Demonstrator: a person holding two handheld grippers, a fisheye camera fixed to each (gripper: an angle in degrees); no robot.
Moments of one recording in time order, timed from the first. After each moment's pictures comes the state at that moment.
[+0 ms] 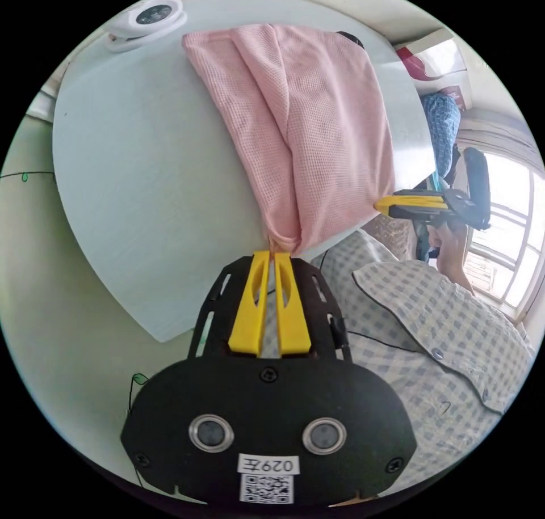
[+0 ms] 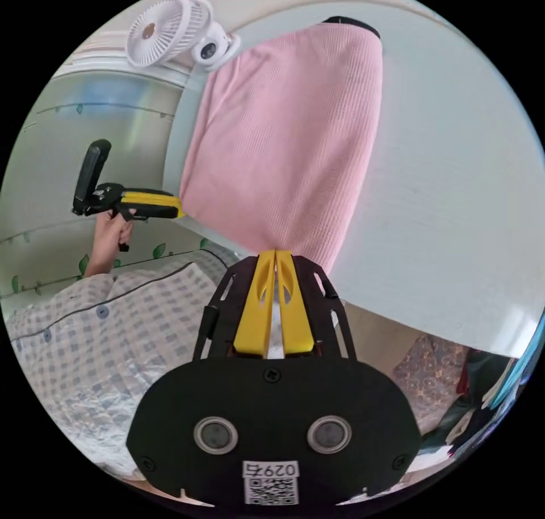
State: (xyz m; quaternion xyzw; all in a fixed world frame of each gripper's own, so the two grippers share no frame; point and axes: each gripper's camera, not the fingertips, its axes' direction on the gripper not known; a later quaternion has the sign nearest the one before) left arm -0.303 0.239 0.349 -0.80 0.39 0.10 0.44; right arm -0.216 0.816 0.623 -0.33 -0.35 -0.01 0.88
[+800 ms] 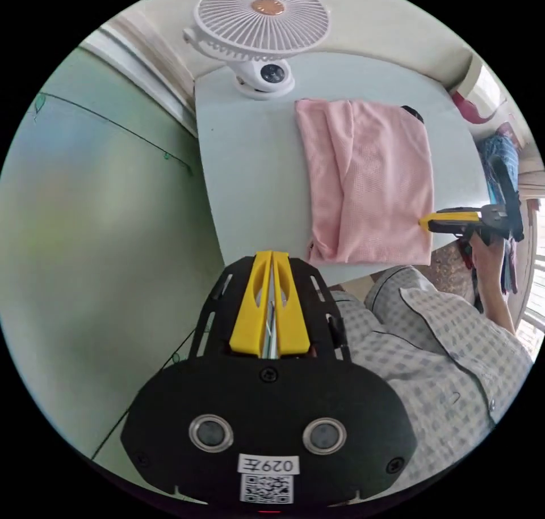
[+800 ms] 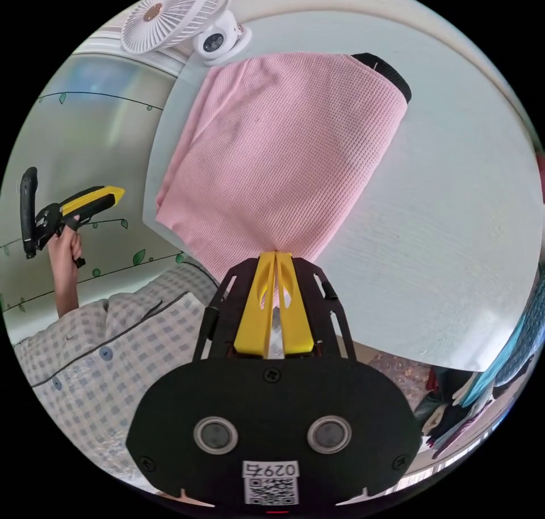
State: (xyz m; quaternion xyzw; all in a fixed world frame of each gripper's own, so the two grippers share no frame) left arm -0.341 0.154 0.343 -0.76 0.27 0.11 0.58; right arm -0.155 0.771 0.603 -0.35 -0.27 -0.05 0.89
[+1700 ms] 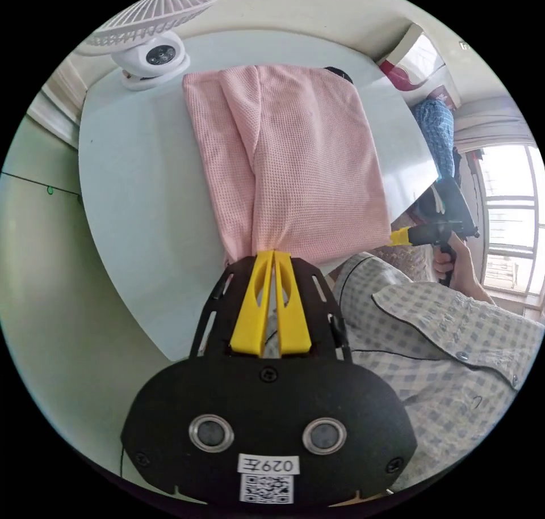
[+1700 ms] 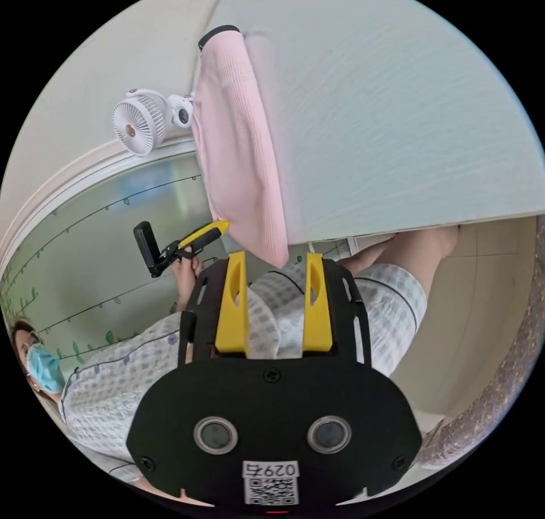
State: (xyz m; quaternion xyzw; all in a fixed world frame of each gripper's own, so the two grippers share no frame) left arm -0.267 0.243 0.296 -0.72 0.40 0.12 0.55; right arm 0.140 0.840 0.452 -0.34 -0.50 0.29 0.74
